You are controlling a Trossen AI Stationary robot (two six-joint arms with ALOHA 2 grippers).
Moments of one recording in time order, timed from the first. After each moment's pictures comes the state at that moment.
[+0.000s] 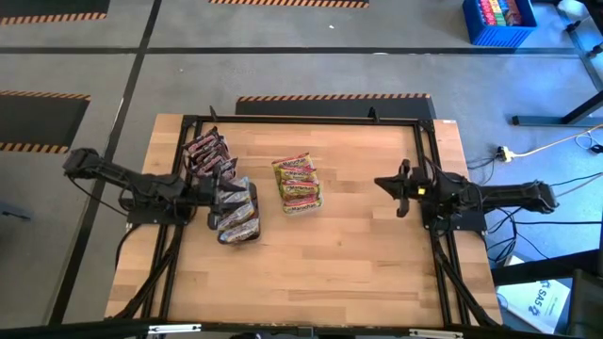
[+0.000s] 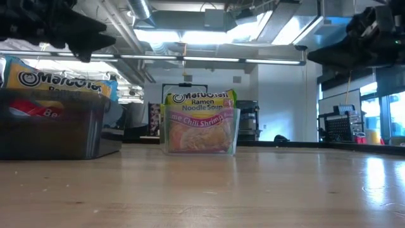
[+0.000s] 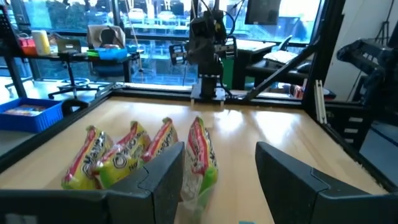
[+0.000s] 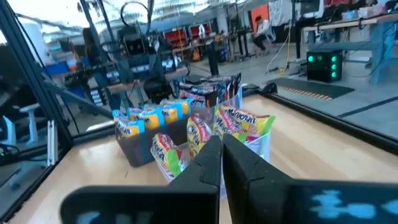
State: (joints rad) left arm -0.28 0.41 0.15 0.25 -0.35 -0.08; right arm 0.01 0.22 0.04 0.23 0.20 0.21
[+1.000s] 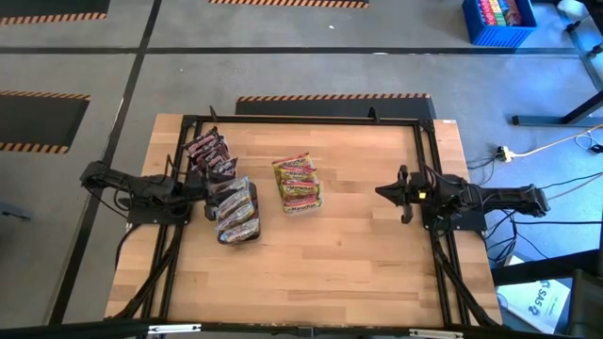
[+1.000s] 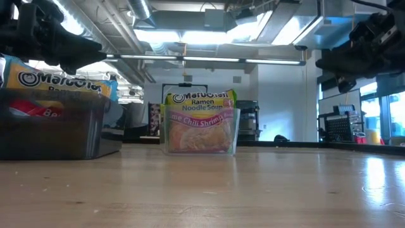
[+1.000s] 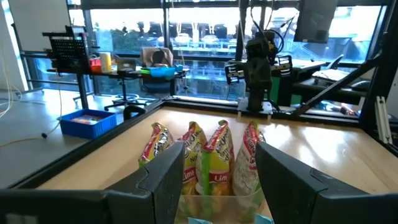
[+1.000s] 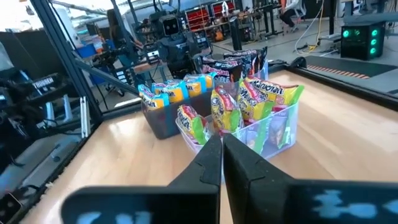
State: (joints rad) left arm -0.28 0.01 0.01 0.08 -0.55 -0.02; right arm 0.01 0.06 0.01 0.03 0.08 0.25
